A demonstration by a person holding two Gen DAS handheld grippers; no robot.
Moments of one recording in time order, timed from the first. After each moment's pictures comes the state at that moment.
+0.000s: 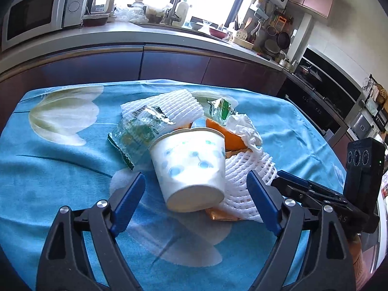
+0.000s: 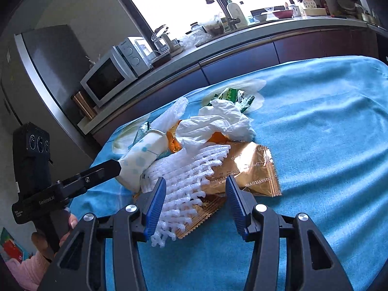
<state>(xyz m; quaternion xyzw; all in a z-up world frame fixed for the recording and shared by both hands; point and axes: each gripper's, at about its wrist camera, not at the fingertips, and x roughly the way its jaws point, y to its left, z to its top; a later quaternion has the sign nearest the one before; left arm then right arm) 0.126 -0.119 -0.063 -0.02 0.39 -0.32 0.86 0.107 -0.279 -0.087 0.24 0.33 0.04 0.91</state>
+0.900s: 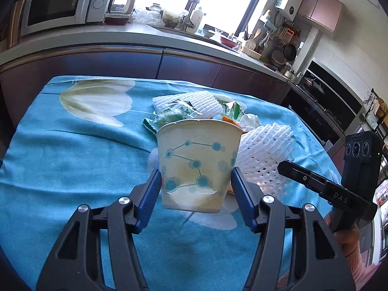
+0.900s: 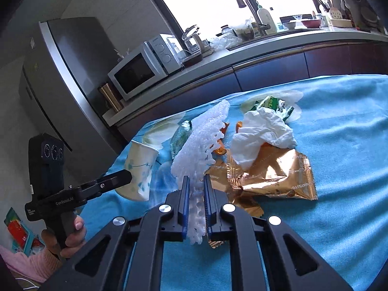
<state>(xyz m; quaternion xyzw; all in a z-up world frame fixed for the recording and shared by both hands) 0.096 -0.054 -0.053 -0.06 0.38 -0.31 0.87 0.099 -0.244 -0.057 0.22 0.31 0.12 0.92</state>
